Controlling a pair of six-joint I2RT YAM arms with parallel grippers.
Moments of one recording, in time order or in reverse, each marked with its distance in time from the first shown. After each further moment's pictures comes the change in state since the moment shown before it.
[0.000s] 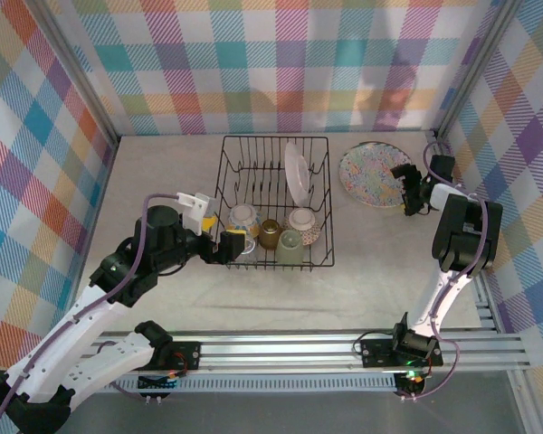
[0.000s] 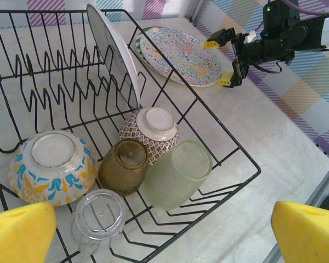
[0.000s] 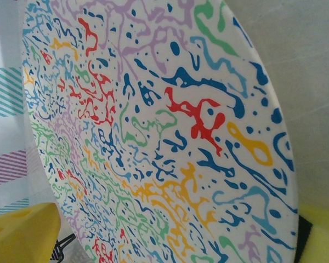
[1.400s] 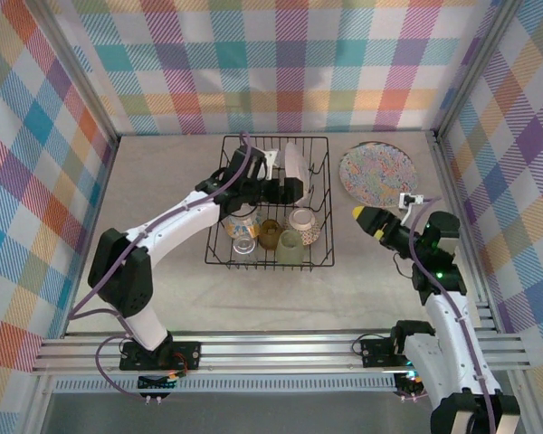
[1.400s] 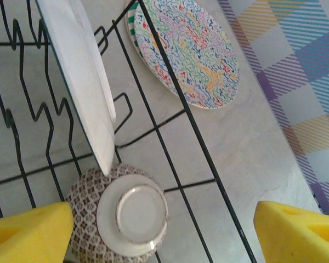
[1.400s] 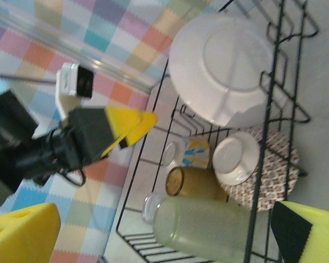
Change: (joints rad) left arm 0.001 0.922 0.483 0.258 0.101 -0.210; right arm 0.229 -1.238 -0.718 0.102 -0.426 -0.154
